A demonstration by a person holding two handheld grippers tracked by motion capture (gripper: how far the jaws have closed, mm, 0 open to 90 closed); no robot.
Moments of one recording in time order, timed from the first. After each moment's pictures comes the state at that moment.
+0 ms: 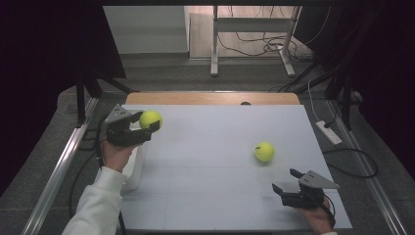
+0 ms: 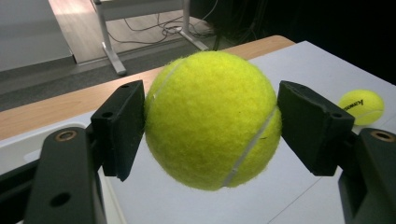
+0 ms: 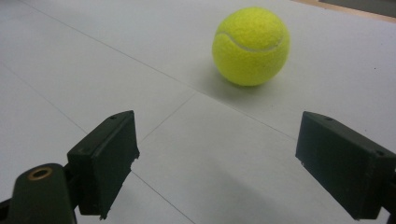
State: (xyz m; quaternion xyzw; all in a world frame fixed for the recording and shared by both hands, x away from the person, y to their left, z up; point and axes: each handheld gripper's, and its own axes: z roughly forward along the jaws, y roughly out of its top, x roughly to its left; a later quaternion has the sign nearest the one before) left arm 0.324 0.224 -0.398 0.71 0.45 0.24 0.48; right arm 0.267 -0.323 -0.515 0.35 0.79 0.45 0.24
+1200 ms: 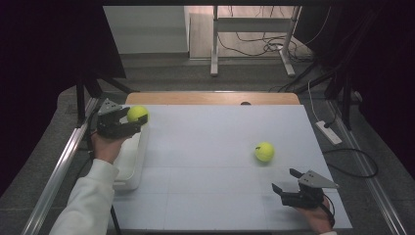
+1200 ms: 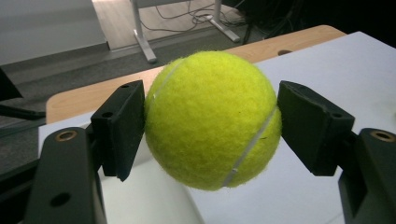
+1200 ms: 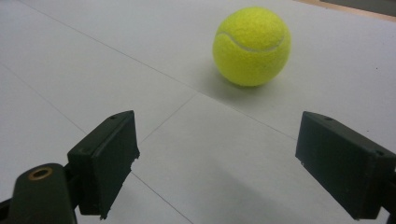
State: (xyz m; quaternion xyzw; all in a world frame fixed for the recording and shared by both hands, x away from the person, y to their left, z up) left arm 0.348 0.256 -0.405 0.70 0.49 0.26 0.44; right arm 0.268 -0.322 -0.515 0.35 0.79 0.45 0.24
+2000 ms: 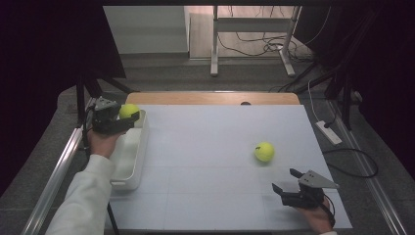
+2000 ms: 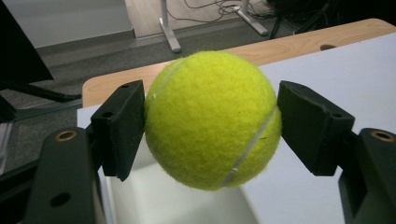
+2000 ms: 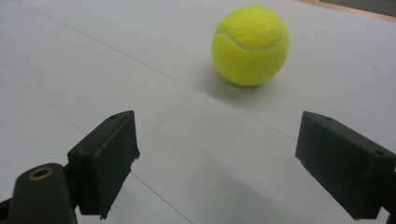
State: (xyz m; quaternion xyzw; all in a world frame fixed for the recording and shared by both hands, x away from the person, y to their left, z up) left arm 0.366 0.279 -0.418 0.69 0.53 0.27 0.41; right arm 0.268 -0.323 -0.516 0.35 0.79 0.45 0.24
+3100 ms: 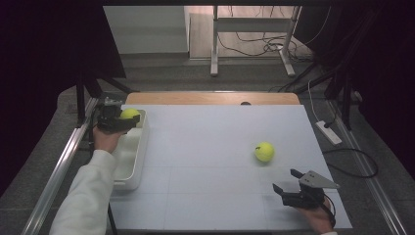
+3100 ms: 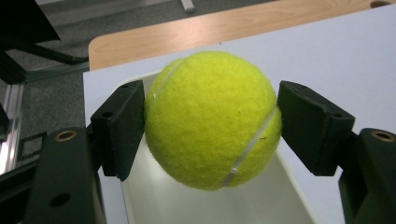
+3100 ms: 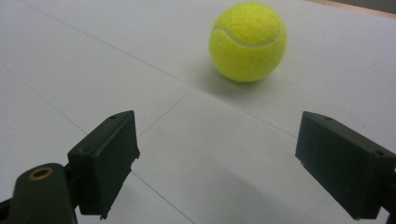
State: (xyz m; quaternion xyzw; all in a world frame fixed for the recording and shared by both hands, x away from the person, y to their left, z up) left arm 0.398 0.284 -0.442 0.71 0.57 0.23 0.33; right arm 0.268 -0.325 -0.517 0.36 0.79 0.44 0.24
